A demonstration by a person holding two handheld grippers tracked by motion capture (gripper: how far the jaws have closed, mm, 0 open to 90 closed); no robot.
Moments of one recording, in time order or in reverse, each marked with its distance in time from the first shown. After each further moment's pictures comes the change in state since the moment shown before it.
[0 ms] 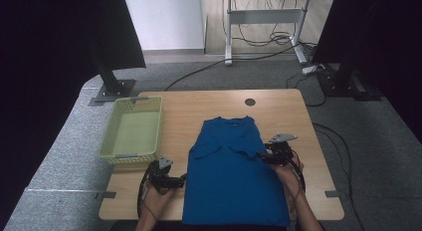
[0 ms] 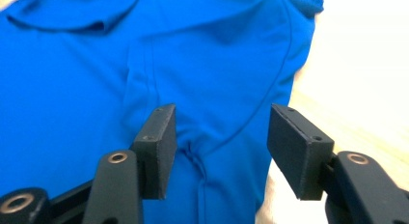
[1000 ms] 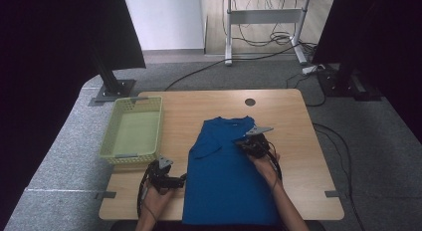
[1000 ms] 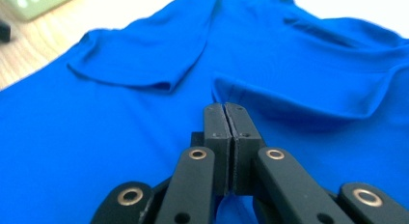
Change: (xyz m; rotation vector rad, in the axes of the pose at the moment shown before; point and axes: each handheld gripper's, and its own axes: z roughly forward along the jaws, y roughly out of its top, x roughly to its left) left arm 0.000 0.000 0.000 0.000 0.000 0.000; right arm 0.035 0.042 0.055 -0.020 0.164 -0.012
